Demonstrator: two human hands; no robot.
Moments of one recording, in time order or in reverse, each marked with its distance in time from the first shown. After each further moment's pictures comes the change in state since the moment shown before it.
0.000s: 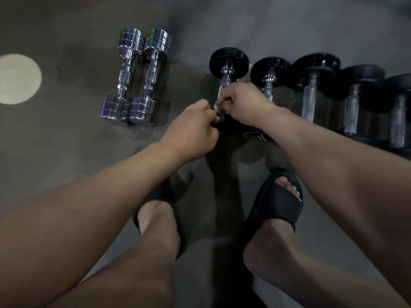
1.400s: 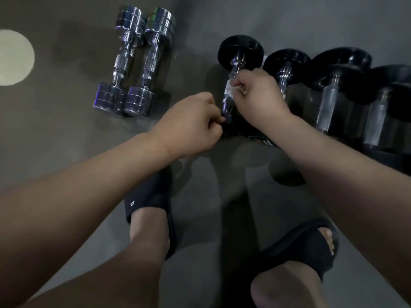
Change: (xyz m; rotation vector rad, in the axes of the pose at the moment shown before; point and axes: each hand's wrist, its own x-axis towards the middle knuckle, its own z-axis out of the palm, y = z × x) left_hand 0.018 0.001 -0.008 -0.014 -0.024 0.012; right_hand 0.004 0.017 0.009 0.115 0.268 0.019
